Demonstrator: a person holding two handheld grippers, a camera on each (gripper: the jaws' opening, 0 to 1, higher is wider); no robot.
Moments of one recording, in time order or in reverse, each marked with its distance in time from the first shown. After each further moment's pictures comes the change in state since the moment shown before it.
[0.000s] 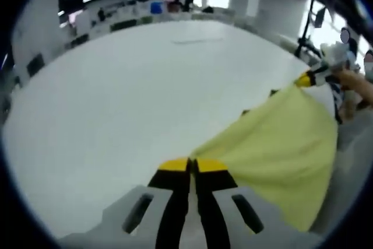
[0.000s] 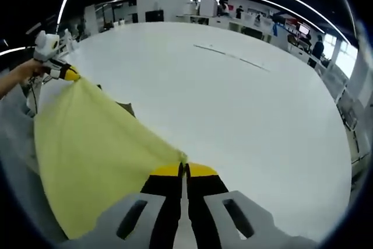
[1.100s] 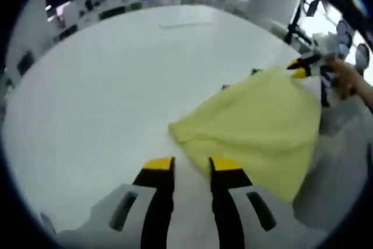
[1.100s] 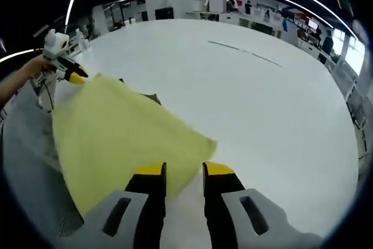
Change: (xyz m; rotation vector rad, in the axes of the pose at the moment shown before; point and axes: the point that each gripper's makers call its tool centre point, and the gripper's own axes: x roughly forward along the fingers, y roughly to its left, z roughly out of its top) left arm -0.047 -0.022 -0.032 0.018 0.142 -0.106; right arm -0.034 0.034 -0.015 0.018 0.018 0.113
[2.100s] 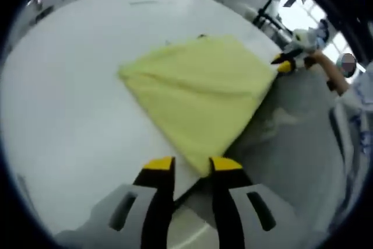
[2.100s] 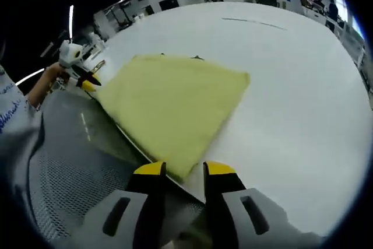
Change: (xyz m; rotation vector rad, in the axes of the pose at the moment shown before) left arm -0.046 -0.071 -0.073 -0.031 0.153 -0.218; right arm -0.066 0.080 -0.070 0.150 0.106 0.183
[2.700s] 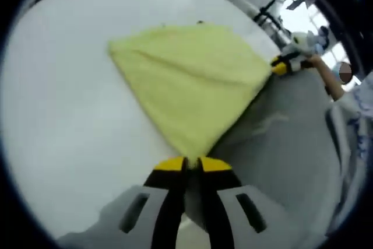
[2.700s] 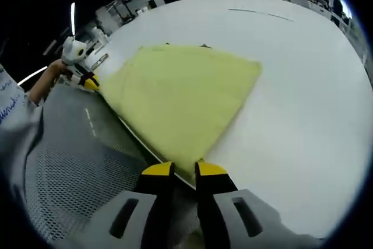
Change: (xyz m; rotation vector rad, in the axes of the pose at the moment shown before) left arm 0.010 -0.016 -0.021 -0.081 0.070 -0.069; right arm 0.009 0.007 -0.012 -0.003 0.048 0.034
